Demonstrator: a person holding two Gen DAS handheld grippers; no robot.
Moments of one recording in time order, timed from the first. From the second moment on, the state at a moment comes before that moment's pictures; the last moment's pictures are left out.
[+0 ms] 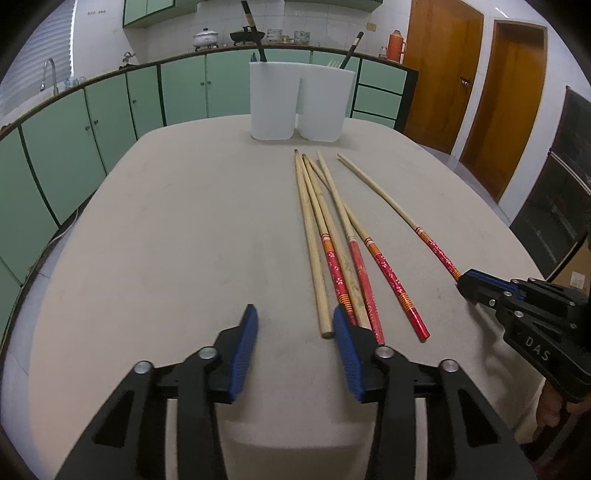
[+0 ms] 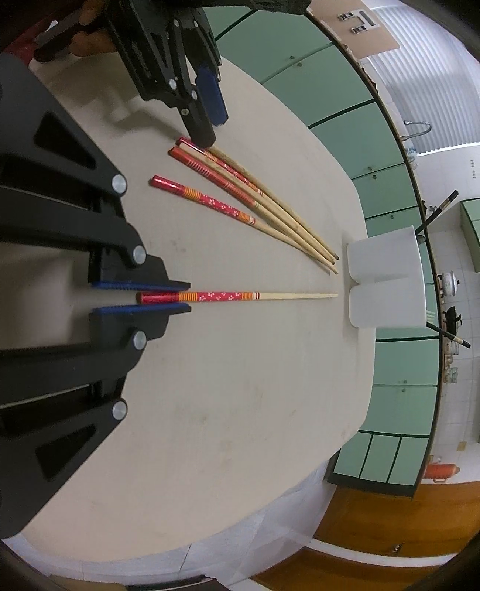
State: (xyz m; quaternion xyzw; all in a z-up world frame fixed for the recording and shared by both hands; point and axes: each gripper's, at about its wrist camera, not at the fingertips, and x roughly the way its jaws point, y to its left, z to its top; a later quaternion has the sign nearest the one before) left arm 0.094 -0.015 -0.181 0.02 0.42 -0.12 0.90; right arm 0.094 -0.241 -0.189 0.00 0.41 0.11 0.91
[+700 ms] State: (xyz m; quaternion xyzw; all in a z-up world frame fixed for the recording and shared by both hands) left arm 0.111 -0.011 -0.182 0.00 0.41 -0.10 0.91; right arm 0.102 -0.238 -0.188 0.01 0.40 0.11 0.91
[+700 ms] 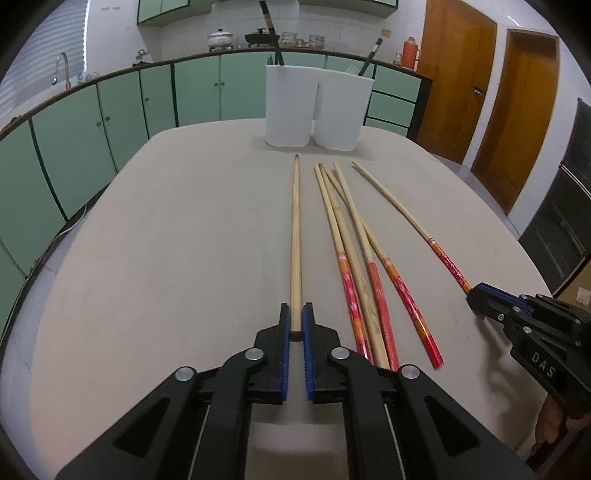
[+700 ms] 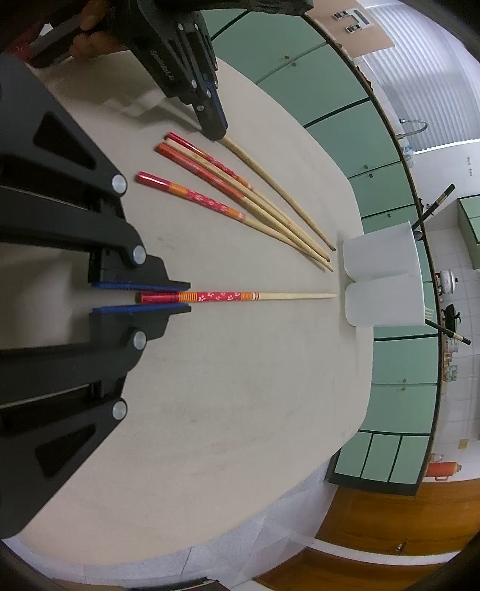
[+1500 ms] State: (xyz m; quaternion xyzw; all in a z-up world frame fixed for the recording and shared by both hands) left arm 0.095 -0.007 -0.181 -0.02 0.41 -0.10 0.90; right arm 0.085 -0.248 -0.188 0.03 0.40 0.13 0.91
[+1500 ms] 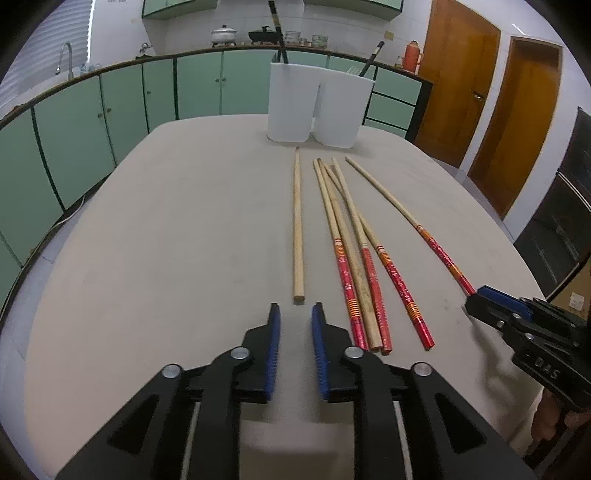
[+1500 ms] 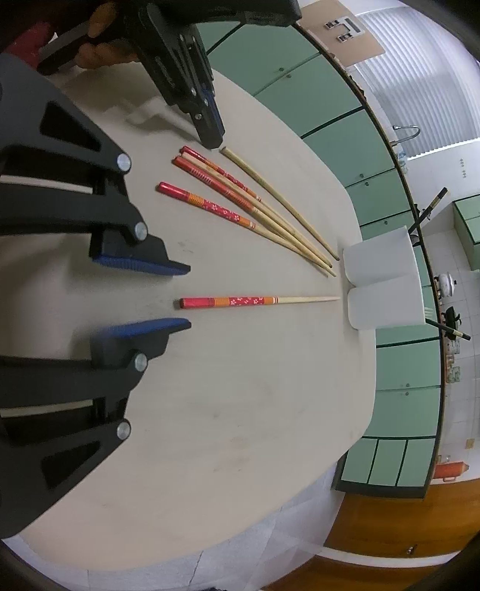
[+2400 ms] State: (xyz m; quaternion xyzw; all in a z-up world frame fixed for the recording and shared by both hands) left arm 0.109 -0.013 -0.184 -0.01 0.41 -0.10 0.91; right arm 0.093 -0.249 -0.193 0.02 0.39 0.12 0.91
